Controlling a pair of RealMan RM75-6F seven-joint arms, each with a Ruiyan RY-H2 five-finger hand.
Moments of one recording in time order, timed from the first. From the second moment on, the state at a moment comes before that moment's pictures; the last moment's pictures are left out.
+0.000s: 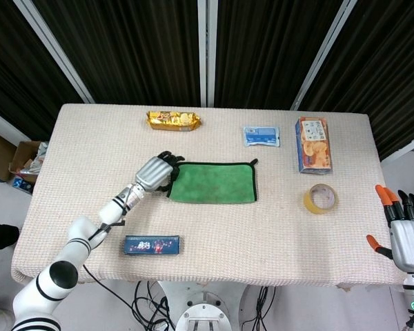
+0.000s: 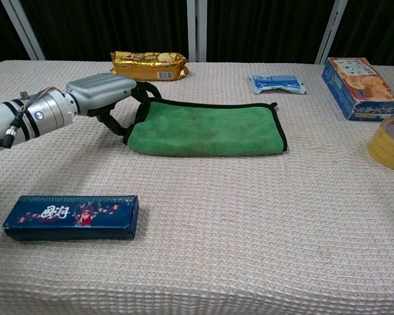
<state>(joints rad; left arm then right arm) -0.90 -2.02 0.07 -0.27 1.64 1.03 -0.66 0.04 -1.01 0.07 -1.83 -1.46 1.51 -0.24</state>
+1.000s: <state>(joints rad) -0.83 -1.65 0.01 -0.81 1.58 1.12 -0.47 0.04 -1.03 0.06 -1.79 -1.51 1.53 -0.18</state>
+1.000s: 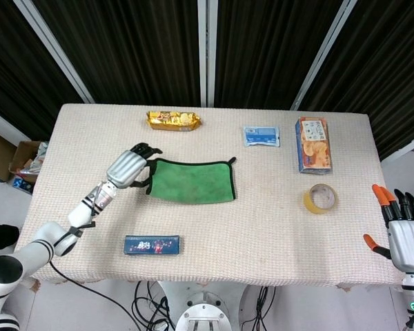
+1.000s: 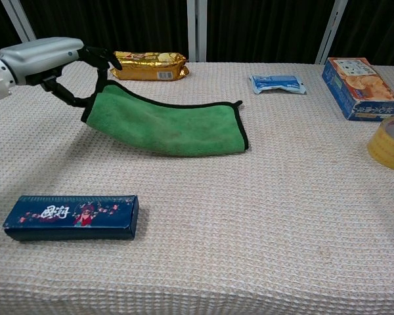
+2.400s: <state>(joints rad) -1.28 -2.04 -0.27 -0.61 1.27 0.62 0.06 0.01 -0.99 0.06 -1.74 -1.48 1.53 -0.10</state>
